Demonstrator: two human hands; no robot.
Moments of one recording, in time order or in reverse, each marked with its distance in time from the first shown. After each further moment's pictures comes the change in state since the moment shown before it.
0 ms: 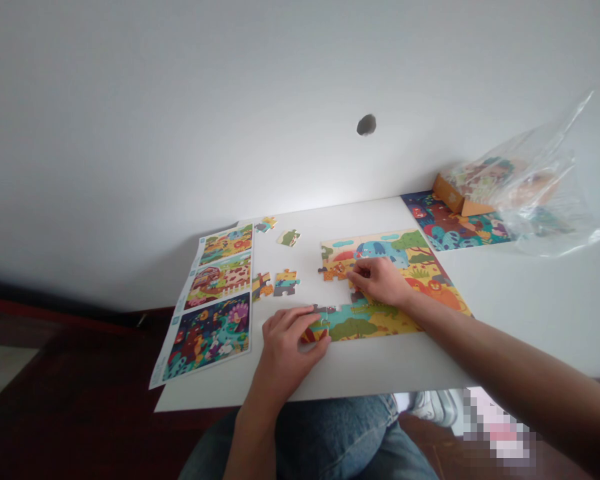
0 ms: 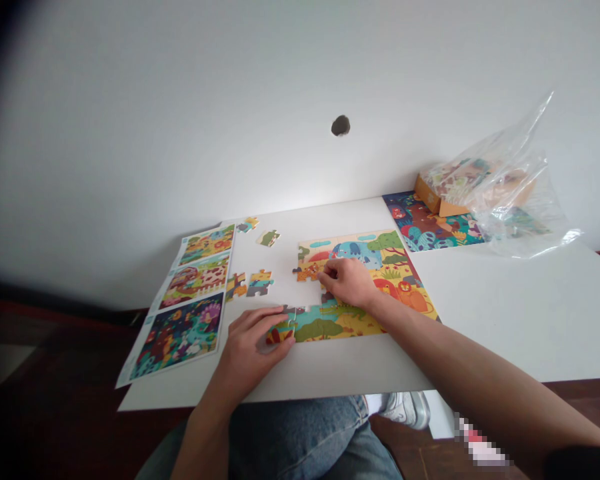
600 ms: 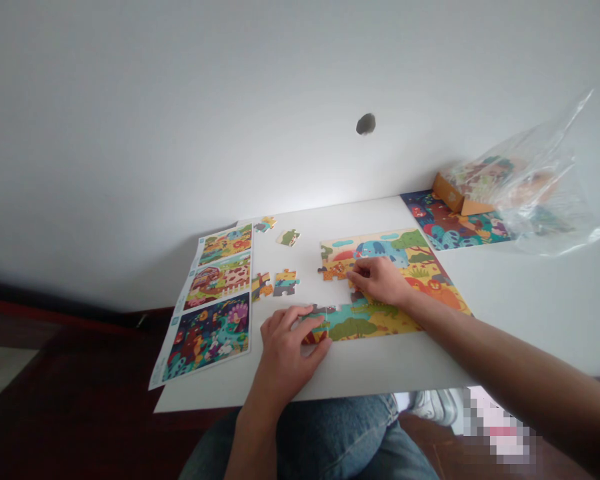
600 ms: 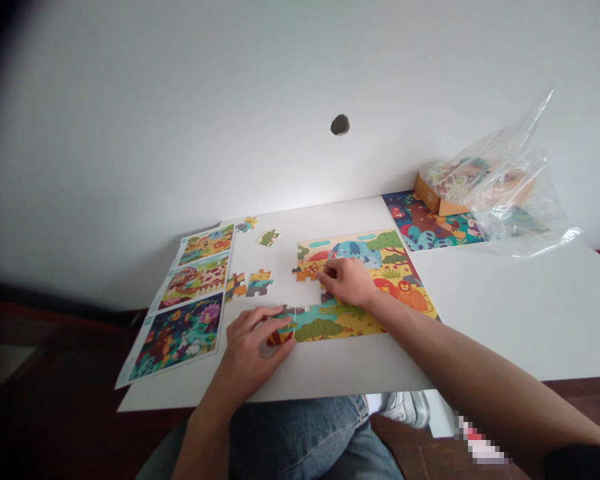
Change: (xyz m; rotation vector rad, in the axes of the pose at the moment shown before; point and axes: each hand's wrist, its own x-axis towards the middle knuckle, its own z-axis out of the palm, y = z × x) left_hand -0.003 0.006 -0.003 0.072 -0.099 -0.049; right_hand 0.001 0.001 0.000 -0.003 -0.003 -0.004
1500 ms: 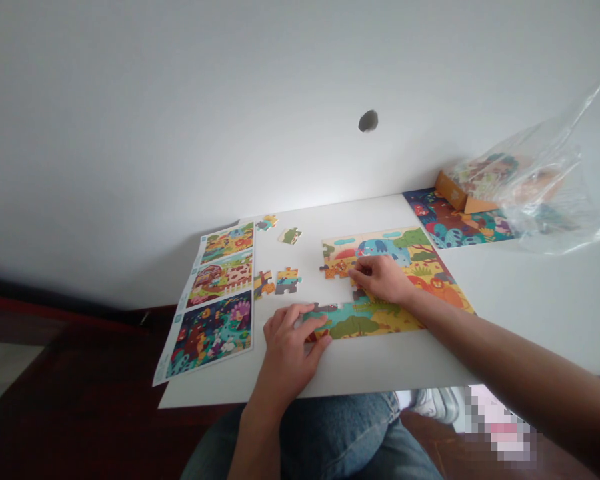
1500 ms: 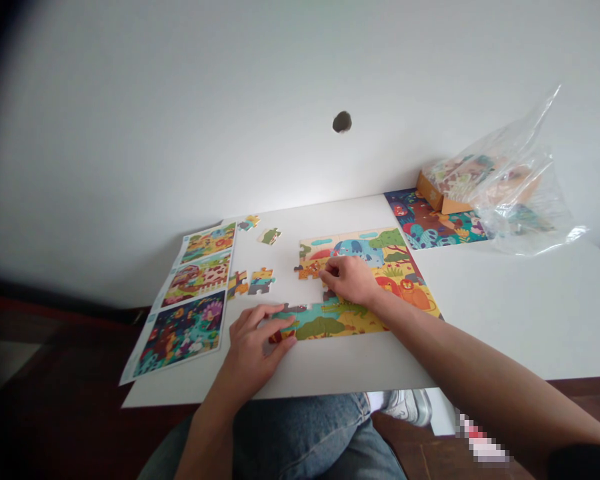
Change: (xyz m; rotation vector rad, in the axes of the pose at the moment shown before) left_hand -0.003 -0.002 0.001 -0.002 -0.045 -0.034; right_hand 0.000 0.003 0.002 0.000 0.000 -0.009
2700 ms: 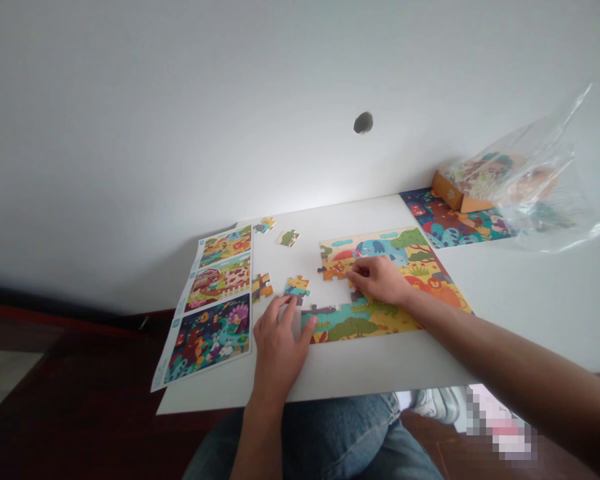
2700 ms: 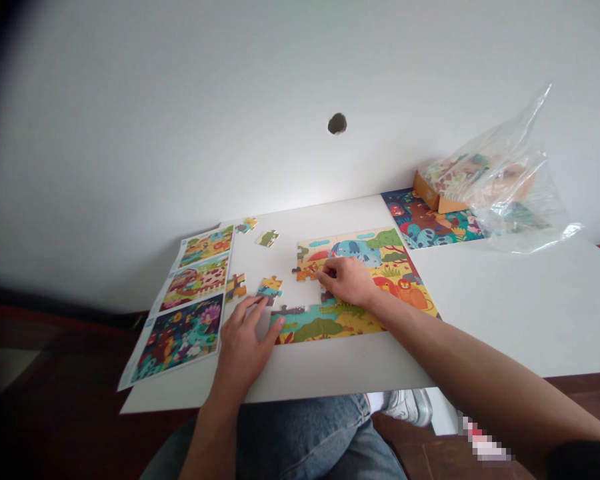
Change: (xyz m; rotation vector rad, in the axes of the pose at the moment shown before) left_hand 0.007 -0.021 0.021 0.152 0.224 -0.127; right_hand 0.000 -0.001 0.000 -0.009 0.004 0.010
